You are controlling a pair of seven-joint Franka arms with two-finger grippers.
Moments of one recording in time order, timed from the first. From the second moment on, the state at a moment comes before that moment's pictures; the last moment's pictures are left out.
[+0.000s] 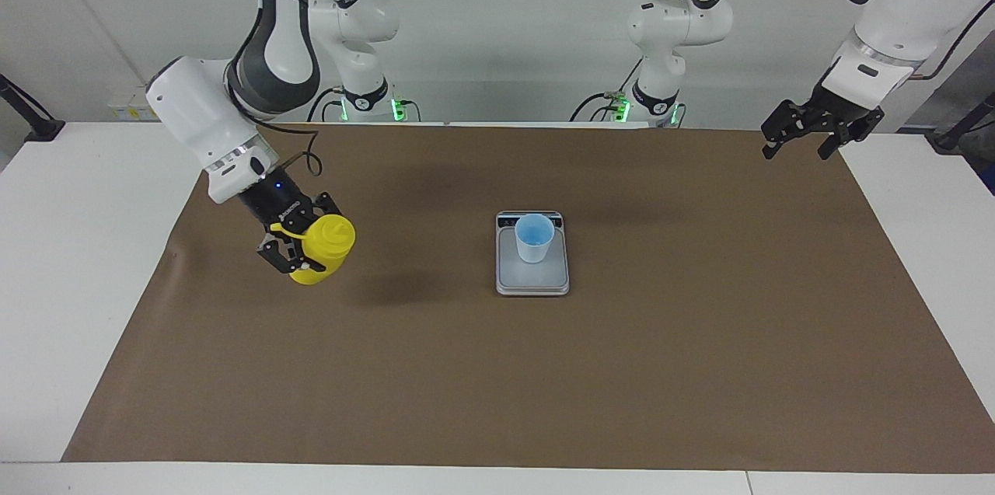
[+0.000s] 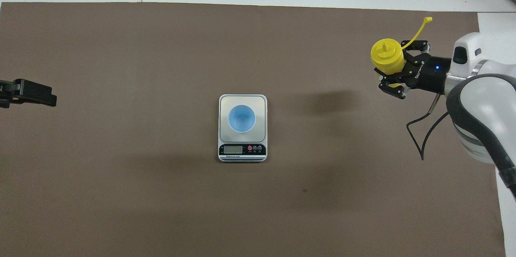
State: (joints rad) left arm 0.02 -0.03 -0.04 -1.61 -0.04 1.57 0.02; right arm -0.11 0.11 0.09 -2.02 0.96 2.41 -1.78
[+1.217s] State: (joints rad) left arm 0.02 -0.03 -0.04 -1.61 -0.04 1.57 0.02; right arm -0.13 0.15 0.09 -2.21 1.82 2.44 -2.36
